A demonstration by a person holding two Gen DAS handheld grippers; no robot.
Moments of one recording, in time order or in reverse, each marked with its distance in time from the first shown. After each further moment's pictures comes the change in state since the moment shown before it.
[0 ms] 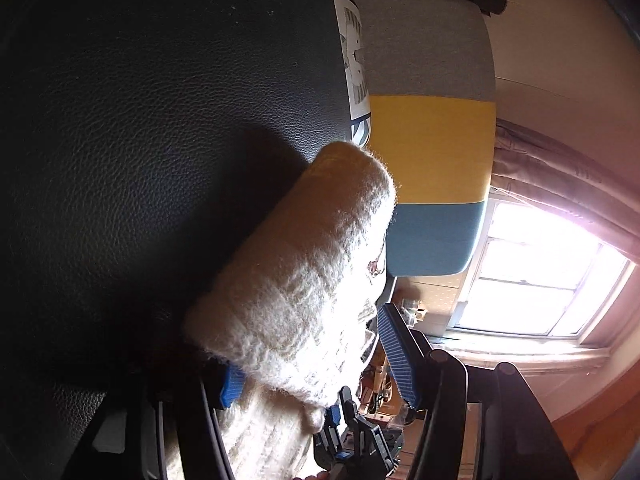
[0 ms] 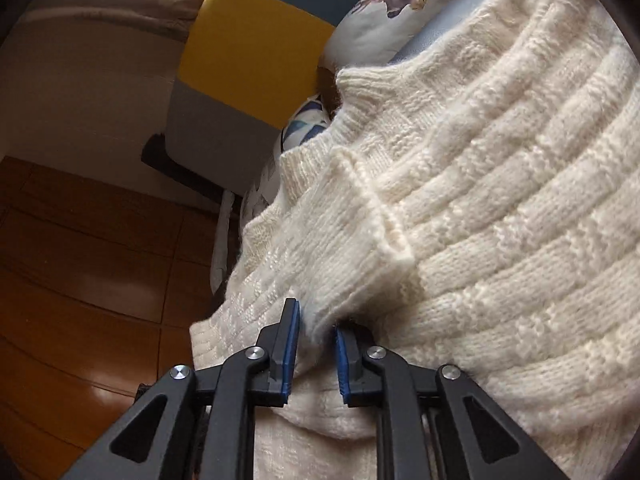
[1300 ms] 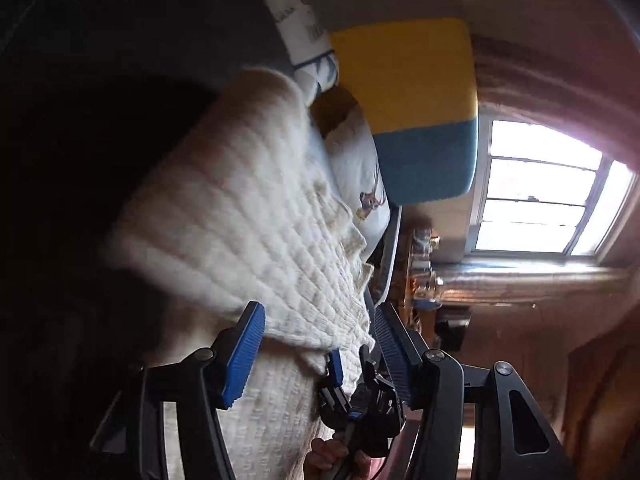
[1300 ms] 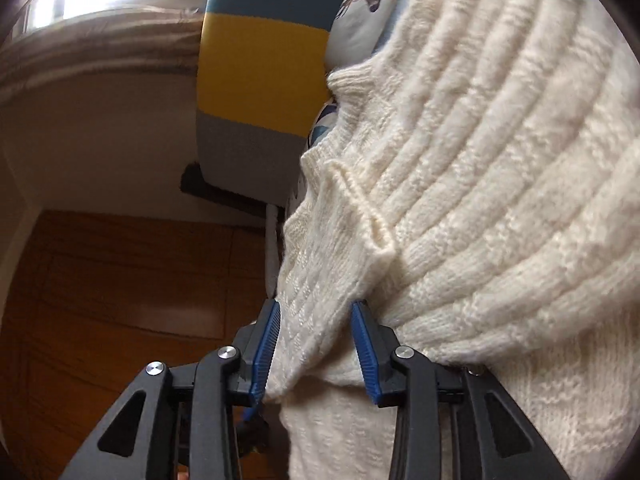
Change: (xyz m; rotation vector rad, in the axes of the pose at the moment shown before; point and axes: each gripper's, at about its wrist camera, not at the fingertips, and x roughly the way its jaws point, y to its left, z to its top) left arm -0.038 -0.013 -0.030 0.164 0.186 0.044; right arm -0.030 -0.032 -0.033 0.228 -0.094 0.294
